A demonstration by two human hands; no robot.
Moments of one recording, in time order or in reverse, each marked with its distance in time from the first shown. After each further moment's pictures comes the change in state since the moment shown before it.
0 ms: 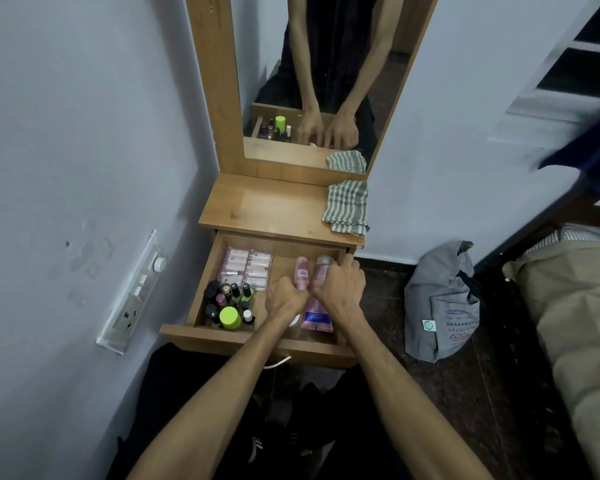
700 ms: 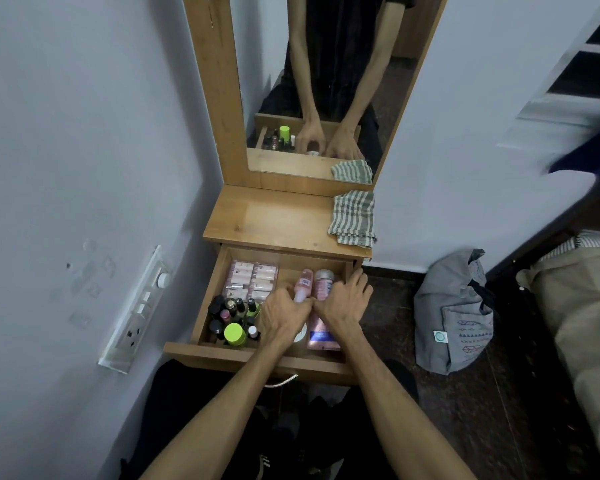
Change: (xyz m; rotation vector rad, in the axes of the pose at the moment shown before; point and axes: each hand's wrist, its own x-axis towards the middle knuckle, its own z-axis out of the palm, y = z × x) left_hand 0.004 -0.009 -0.007 -0.025 0.173 0.093; right_hand 0.011 -0.004 0.025 -0.012 -0.123 0.143
